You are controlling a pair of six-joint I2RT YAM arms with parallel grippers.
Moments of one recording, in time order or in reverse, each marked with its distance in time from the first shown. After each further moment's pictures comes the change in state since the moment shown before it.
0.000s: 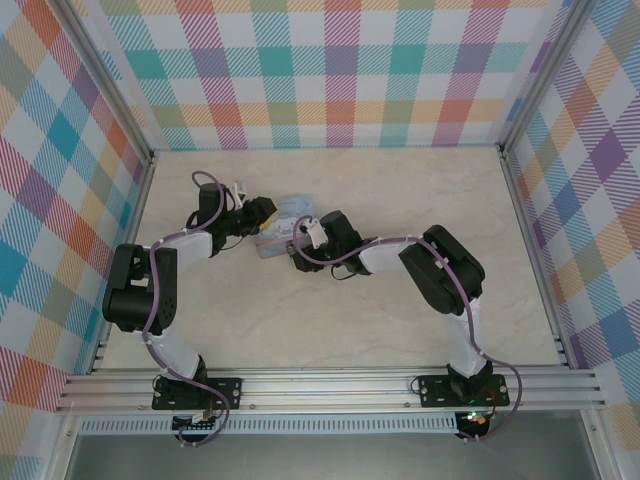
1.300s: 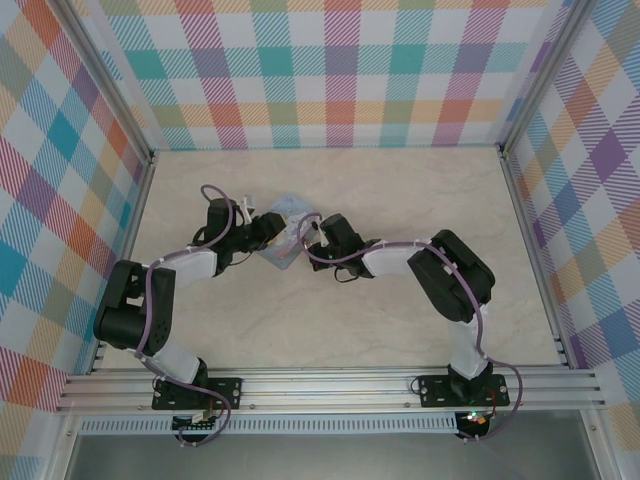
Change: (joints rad) left arm -0.099 -0.131 -0.164 0.047 -0.071 -0.006; right arm 0.013 -0.084 -0.044 -0.107 0.308 0.182
